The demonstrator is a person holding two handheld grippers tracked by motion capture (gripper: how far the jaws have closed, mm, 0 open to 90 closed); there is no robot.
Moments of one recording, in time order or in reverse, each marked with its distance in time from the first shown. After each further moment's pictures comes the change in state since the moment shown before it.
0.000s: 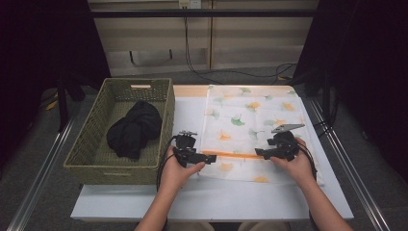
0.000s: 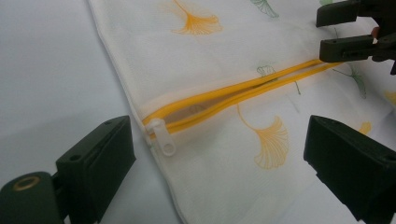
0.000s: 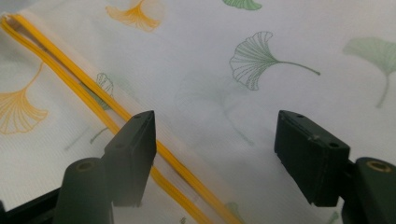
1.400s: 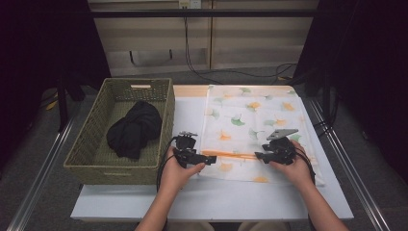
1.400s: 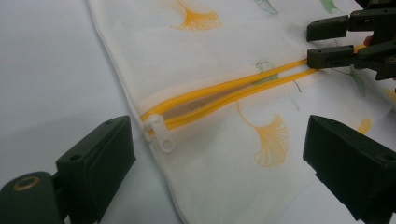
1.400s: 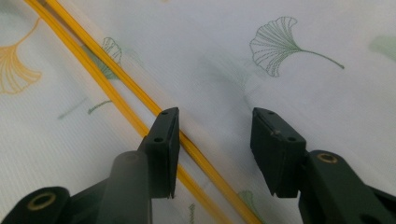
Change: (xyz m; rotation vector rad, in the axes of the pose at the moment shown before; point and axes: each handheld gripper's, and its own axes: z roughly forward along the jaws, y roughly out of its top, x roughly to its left) left arm 0.000 -0.002 0.000 0.003 -0.004 -0.002; right arm 0.010 -0.010 0.006 0.025 -0.006 -0.096
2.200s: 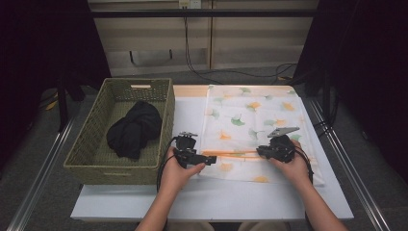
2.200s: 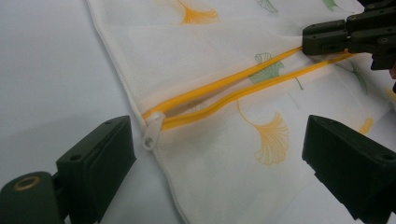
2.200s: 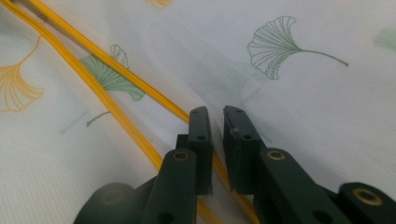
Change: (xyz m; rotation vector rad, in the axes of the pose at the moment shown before) left arm -0.001 -0.001 0.001 0.004 0.002 0.003; right arm -0.004 0.003 0.003 0.003 0.016 0.060
